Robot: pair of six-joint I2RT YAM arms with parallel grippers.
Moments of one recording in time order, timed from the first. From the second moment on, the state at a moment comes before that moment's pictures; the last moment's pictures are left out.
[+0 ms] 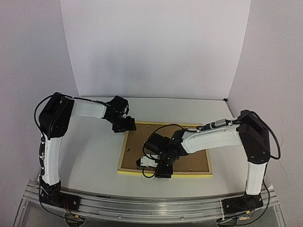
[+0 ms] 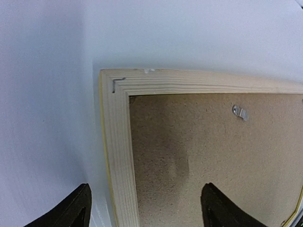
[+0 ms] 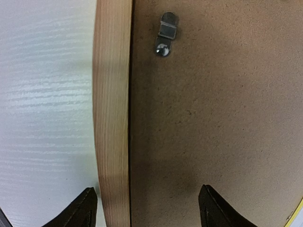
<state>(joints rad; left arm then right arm) -0.56 2.13 1.47 -0.35 0.14 -0.52 1.11 1.98 1.31 -0.64 0.09 -0.49</state>
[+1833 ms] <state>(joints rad) -0.56 1.50 0.45 0.40 0.63 -1.34 1.12 1.91 1.51 -0.81 -0.11 -0.20</state>
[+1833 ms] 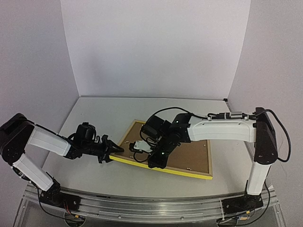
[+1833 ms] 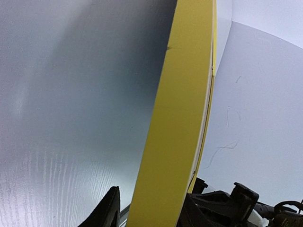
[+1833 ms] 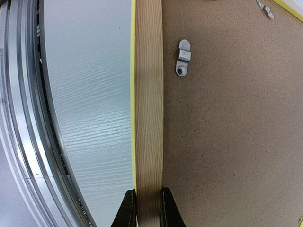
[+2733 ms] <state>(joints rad) -0.57 1.32 0.62 0.11 0.56 -1.49 1.24 1.99 1.58 -0.67 0.61 -0.40</state>
